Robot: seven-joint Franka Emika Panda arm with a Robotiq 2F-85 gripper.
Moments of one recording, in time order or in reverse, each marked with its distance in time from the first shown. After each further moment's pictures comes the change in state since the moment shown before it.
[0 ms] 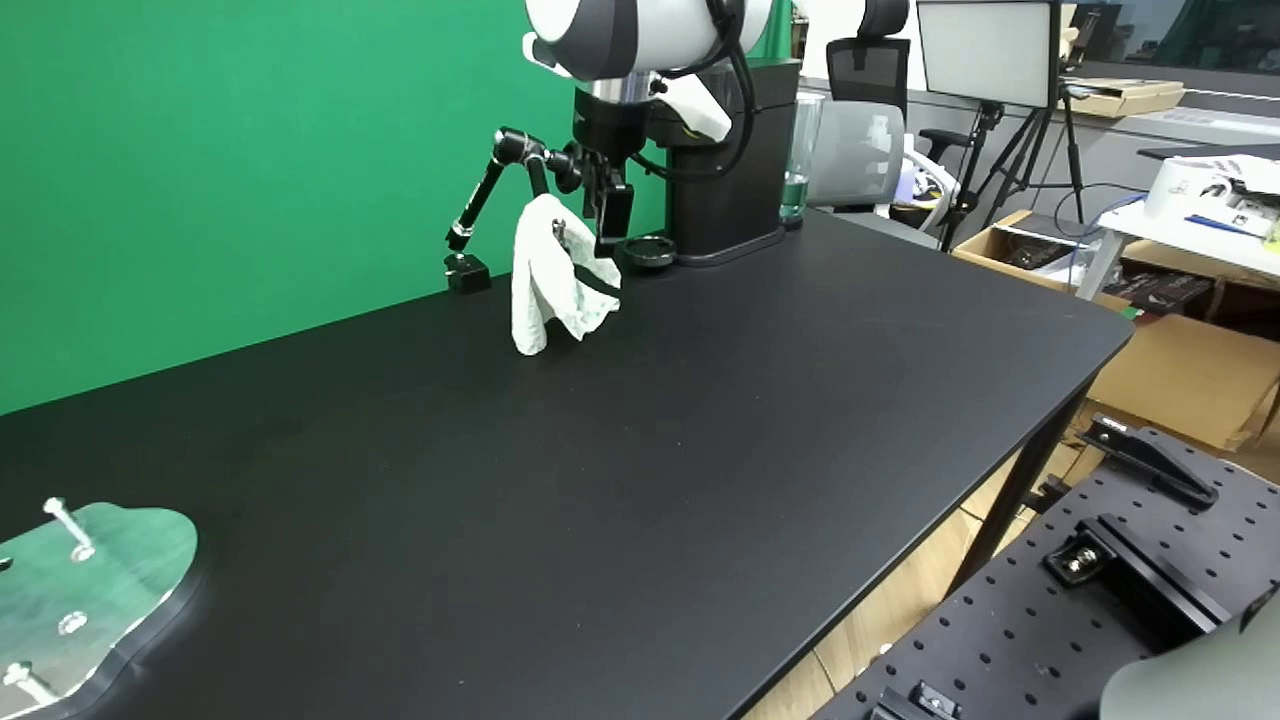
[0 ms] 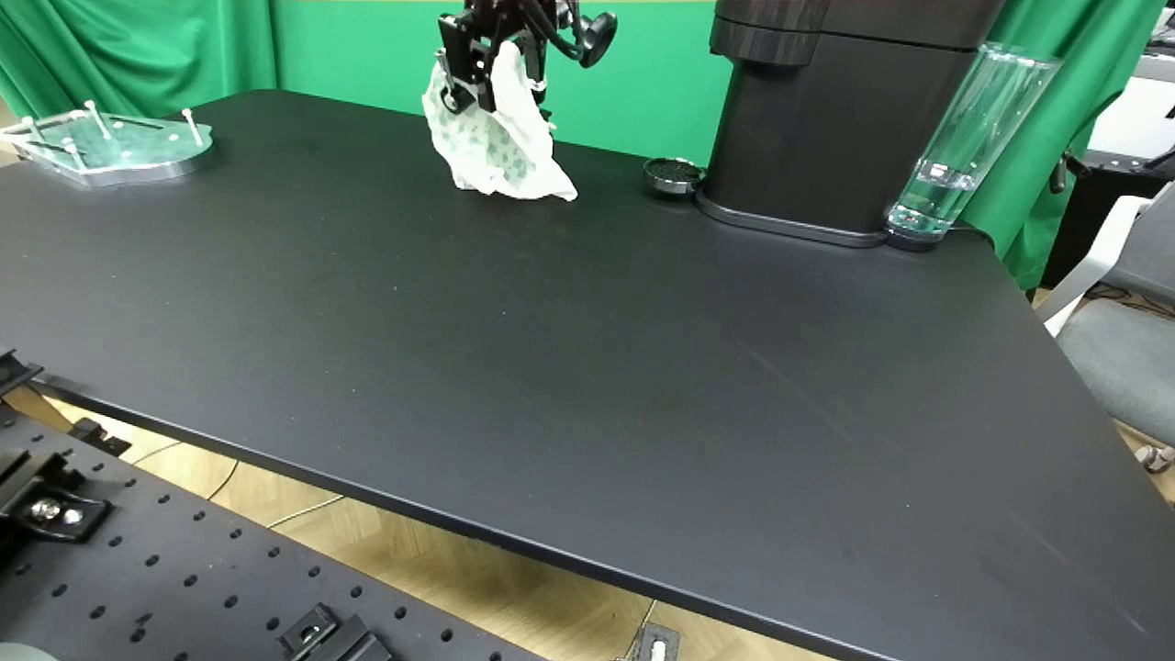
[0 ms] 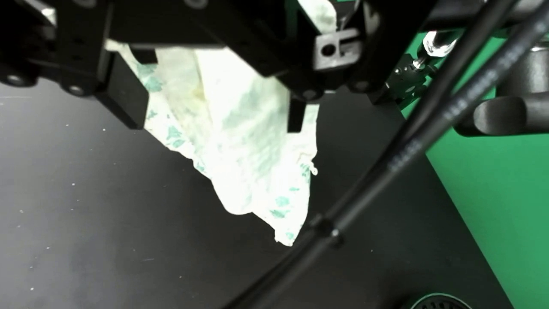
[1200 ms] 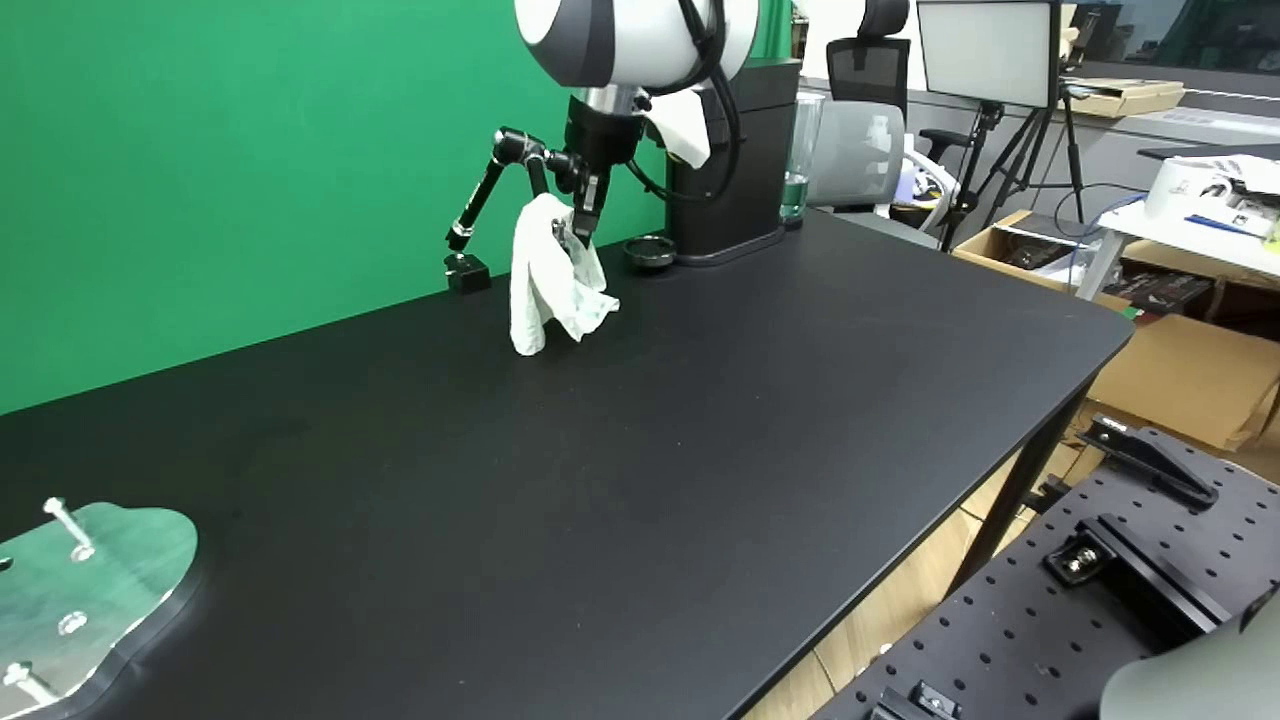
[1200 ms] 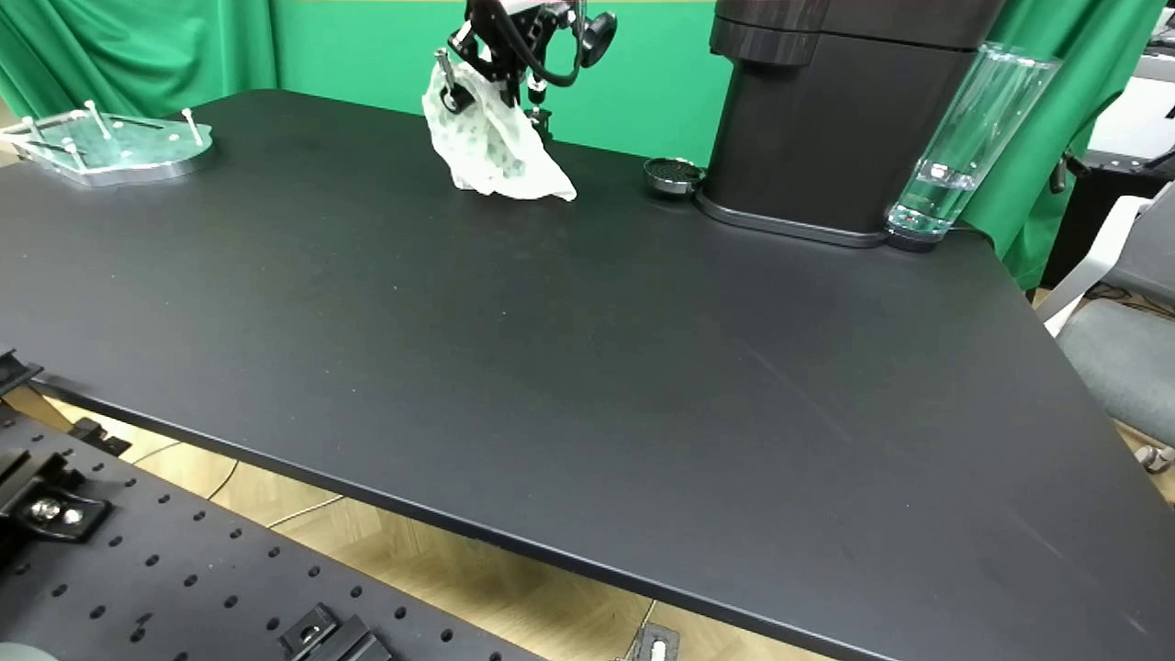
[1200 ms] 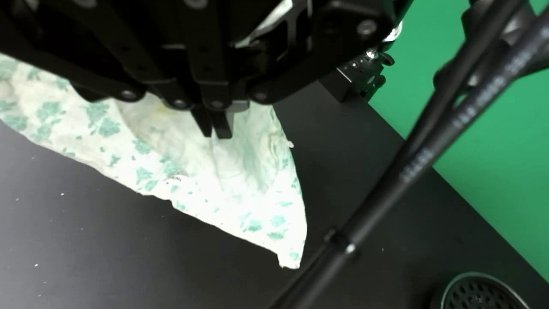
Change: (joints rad) arm -0.114 0.060 0.124 0.037 0.097 0.056 0.162
